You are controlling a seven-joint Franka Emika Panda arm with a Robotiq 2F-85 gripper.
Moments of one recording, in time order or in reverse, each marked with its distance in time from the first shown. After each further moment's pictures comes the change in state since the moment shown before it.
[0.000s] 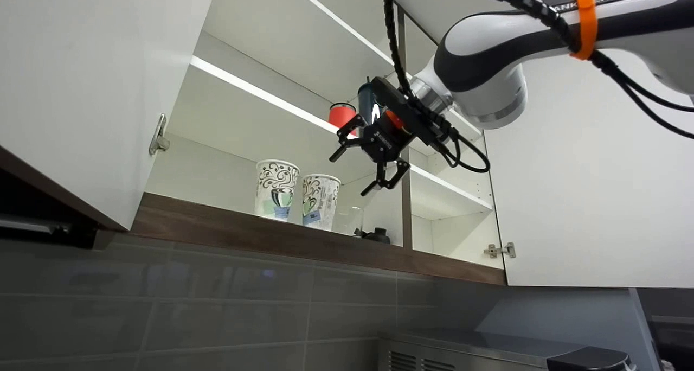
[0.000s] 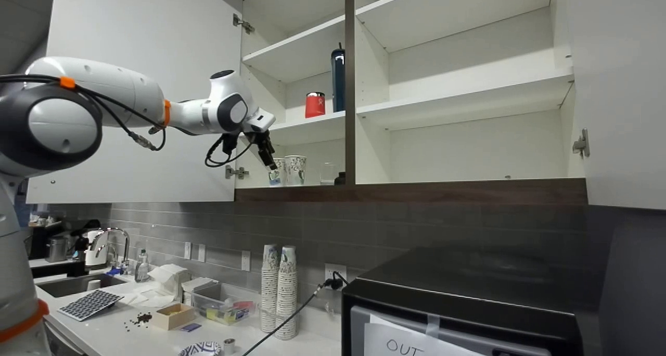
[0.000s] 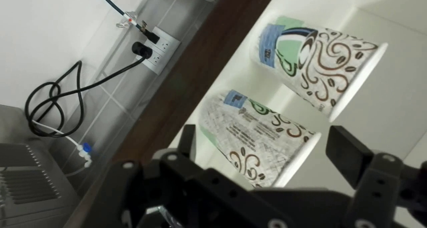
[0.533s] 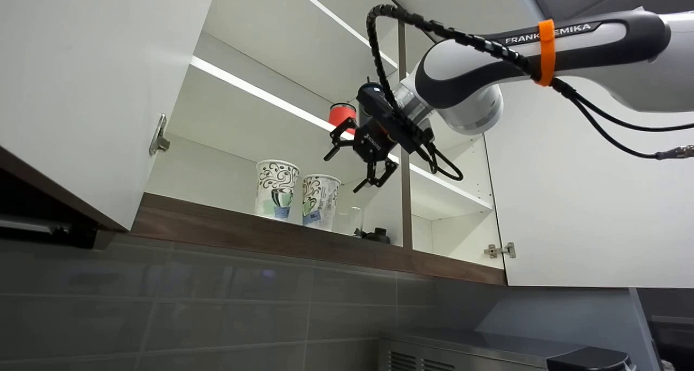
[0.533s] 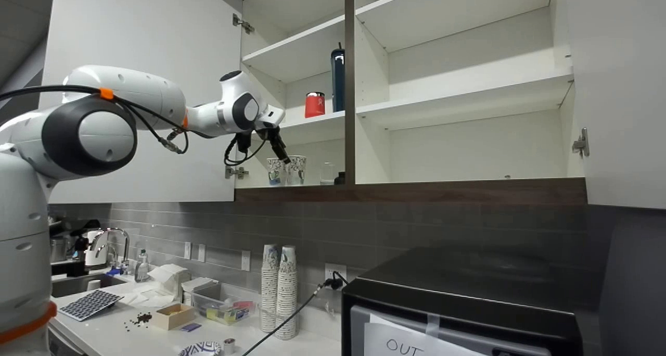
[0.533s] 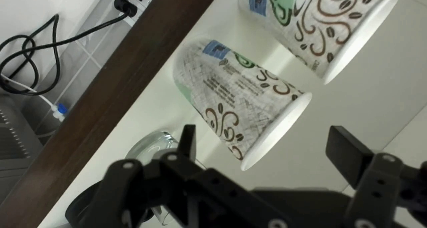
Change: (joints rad) arm 0.051 0.124 -0.046 0.141 -0.156 0.028 0.000
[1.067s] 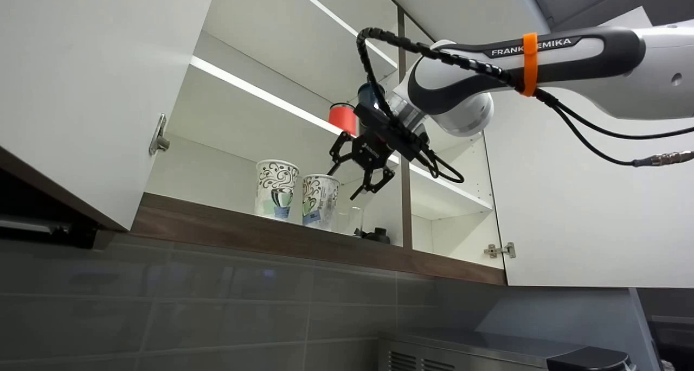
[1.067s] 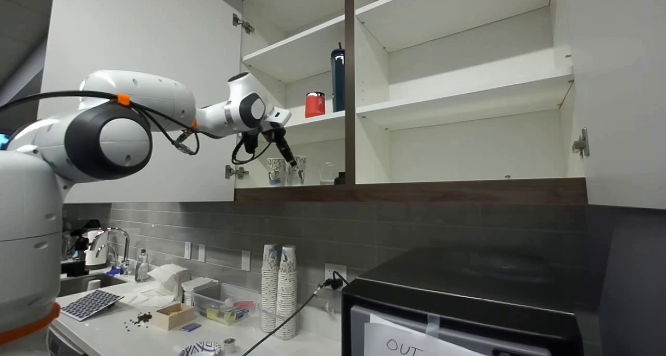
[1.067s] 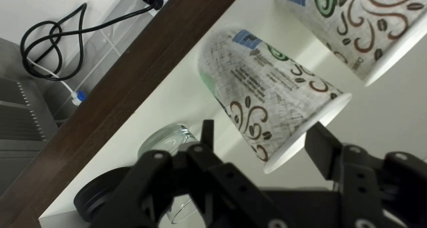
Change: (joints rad) arm 0.050 0.062 -0.051 0.082 -0.063 -0.103 -0.037
